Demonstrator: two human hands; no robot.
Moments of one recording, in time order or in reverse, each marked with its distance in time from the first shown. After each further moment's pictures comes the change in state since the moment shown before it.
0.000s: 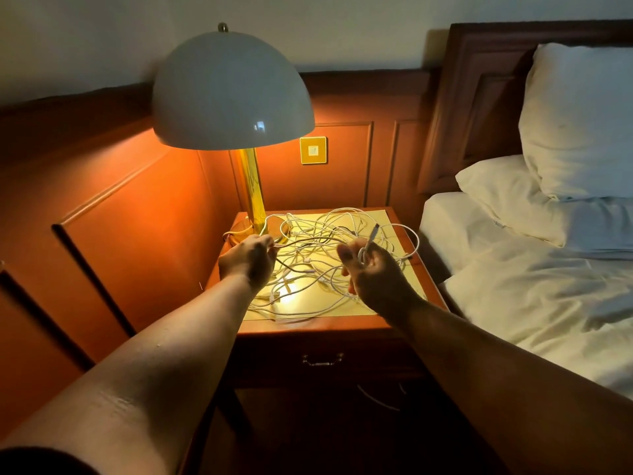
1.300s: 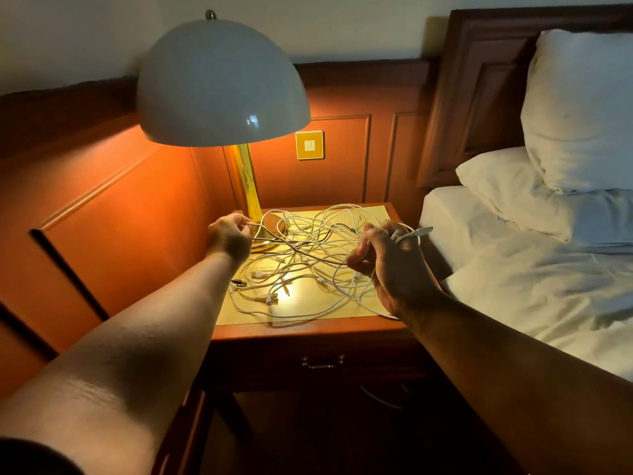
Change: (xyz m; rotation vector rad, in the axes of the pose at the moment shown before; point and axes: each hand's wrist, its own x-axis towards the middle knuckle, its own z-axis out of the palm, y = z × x) left_hand 0.044 -0.021 -0.004 -0.570 0.052 -0.346; right_hand 0.019 0.003 -0.012 0.459 0.220 0.110
